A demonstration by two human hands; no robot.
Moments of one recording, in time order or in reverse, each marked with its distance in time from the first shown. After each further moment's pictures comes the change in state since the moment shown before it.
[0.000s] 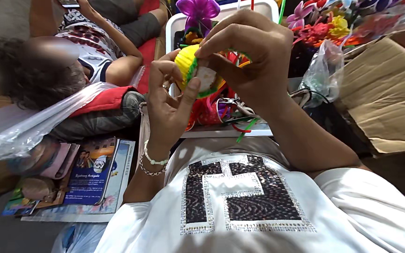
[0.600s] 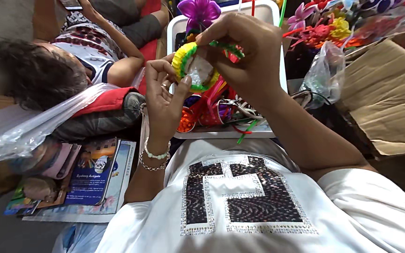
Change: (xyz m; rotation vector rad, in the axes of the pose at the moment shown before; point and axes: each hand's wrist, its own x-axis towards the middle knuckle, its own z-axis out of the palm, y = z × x) left_hand 0.003 -0.095 -0.012 -0.187 0.055 0.193; right_hand 0.004 0.015 0.007 -0.016 -0.022 0.068
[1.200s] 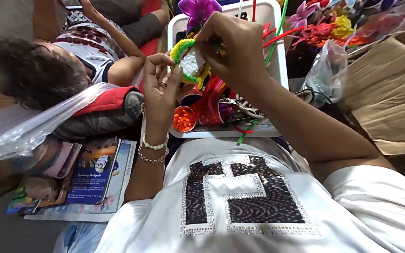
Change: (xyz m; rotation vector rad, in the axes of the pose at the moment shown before) left_hand 0.028 0.053 0.015 -0.093 0.113 -0.429; right_hand 0.006 0.018 0.015 -0.169 -0.060 0.020
